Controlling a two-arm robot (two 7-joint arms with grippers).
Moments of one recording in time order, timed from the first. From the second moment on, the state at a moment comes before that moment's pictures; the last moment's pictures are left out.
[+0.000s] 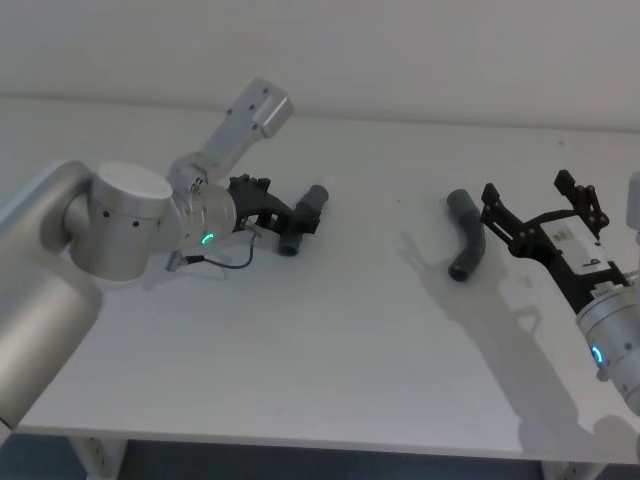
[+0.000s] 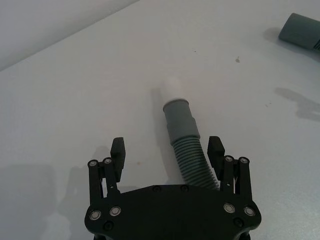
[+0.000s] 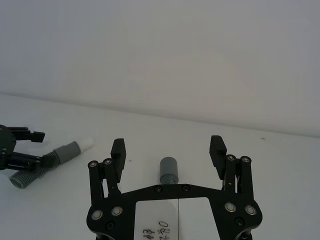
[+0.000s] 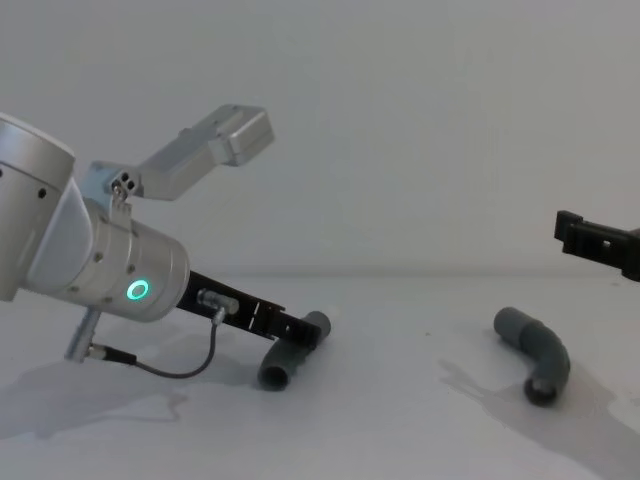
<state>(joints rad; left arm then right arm) -0.56 0.29 0.53 -1.38 -0.28 0.65 -0.28 -0.01 0.34 -0.23 -1.77 0.29 0.03 0.07</state>
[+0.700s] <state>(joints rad) -0.62 0.25 0.56 -1.28 -0.26 0.62 -0.32 -0.01 0.34 -0.23 -1.77 0.29 0.03 0.07</state>
